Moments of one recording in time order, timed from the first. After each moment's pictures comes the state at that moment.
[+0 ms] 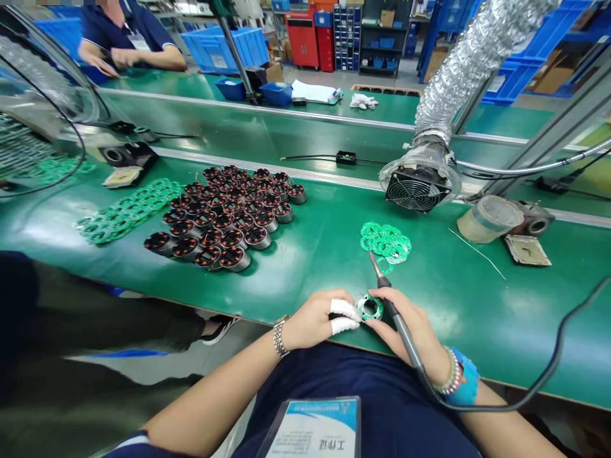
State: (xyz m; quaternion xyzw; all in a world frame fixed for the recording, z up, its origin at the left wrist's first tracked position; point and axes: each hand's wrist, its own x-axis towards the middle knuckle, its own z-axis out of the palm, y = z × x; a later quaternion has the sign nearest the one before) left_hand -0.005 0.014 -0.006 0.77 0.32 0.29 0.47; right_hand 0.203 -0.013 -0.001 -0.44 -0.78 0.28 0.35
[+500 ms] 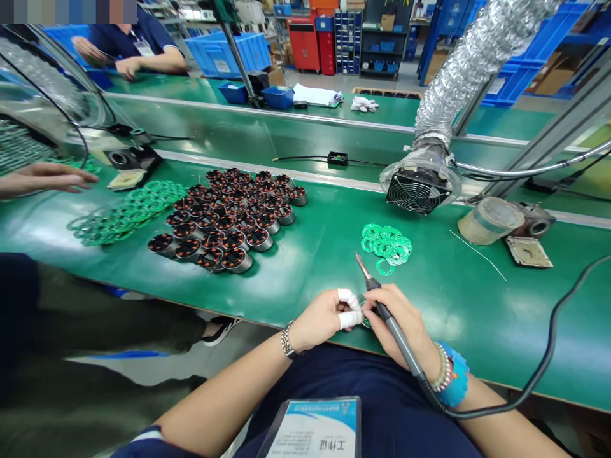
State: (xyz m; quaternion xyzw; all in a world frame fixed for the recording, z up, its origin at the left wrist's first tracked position) left_hand 0.015 0.012 0.002 0.50 0.44 0.28 0.70; right_hand 0.184 -0.005 0.010 -0.37 -0.78 0.28 0.41
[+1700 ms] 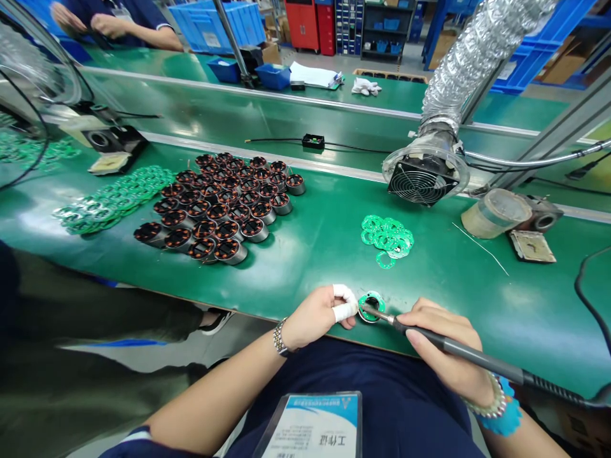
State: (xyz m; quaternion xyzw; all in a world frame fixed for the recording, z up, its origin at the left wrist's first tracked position) left_hand 0.010 0.009 0.001 0.47 0.45 0.26 0.71; right_hand 0.226 -0.027 0.037 -0.38 -0.75 0.35 0.42
